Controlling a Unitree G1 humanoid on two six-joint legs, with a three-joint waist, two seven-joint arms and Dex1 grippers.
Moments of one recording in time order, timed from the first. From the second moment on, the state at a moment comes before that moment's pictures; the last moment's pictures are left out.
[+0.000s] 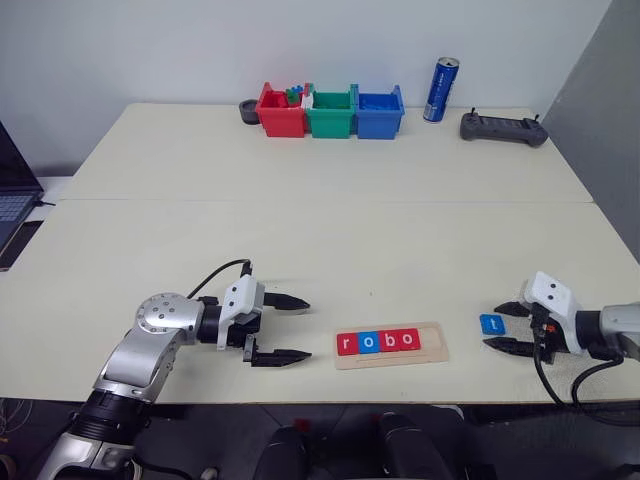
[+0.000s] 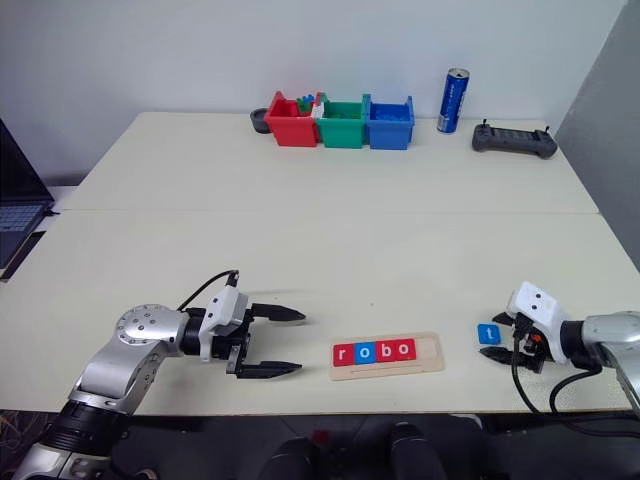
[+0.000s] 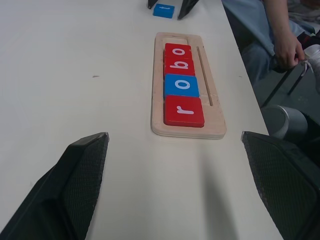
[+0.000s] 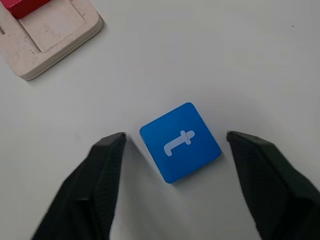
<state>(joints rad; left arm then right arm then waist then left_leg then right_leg) -0.23 0.70 -0.11 -0.01 -0.39 0.13 -1.36 -0.06 -1.02 -0.05 -0.10 0.29 0.47 1.11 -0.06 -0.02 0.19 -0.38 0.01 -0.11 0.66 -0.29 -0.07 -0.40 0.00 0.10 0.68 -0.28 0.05</state>
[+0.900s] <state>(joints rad) -0.21 0.70 -0.11 0.07 -0.37 0.04 -1.37 -0.24 -1.08 0.26 -0.43 0.16 0.51 1.20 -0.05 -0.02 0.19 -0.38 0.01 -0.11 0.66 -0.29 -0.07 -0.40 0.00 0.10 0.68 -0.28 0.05</state>
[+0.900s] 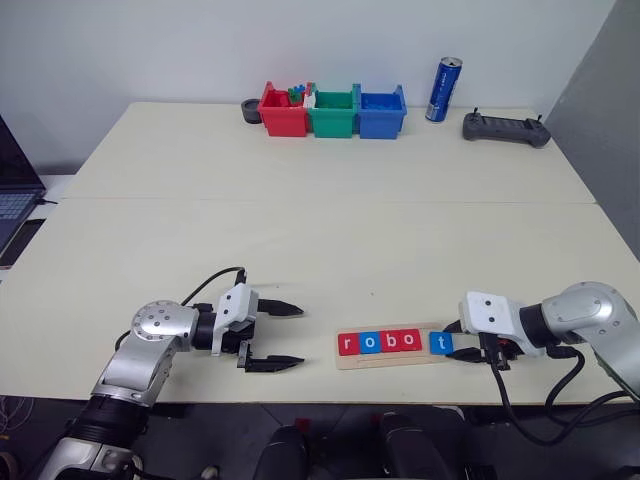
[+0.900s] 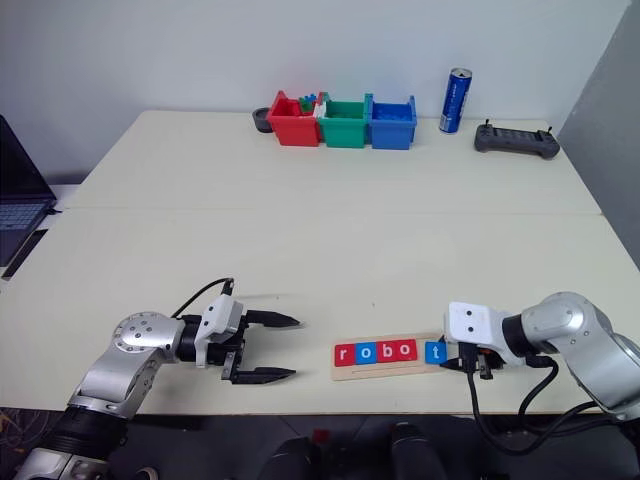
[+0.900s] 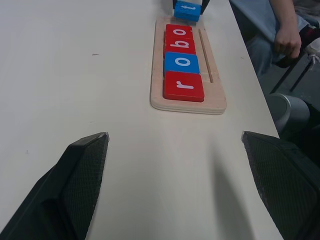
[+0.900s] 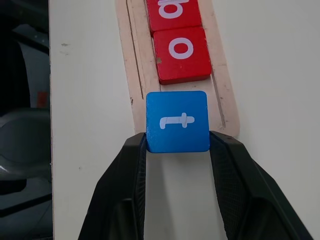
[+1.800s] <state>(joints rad) -0.19 0.70 -0.11 -0.01 -0.38 0.11 -1.33 -0.33 -1.01 0.31 -0.34 0.10 0.45 1.24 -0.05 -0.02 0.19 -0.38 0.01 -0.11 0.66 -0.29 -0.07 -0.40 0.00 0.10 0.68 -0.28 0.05</state>
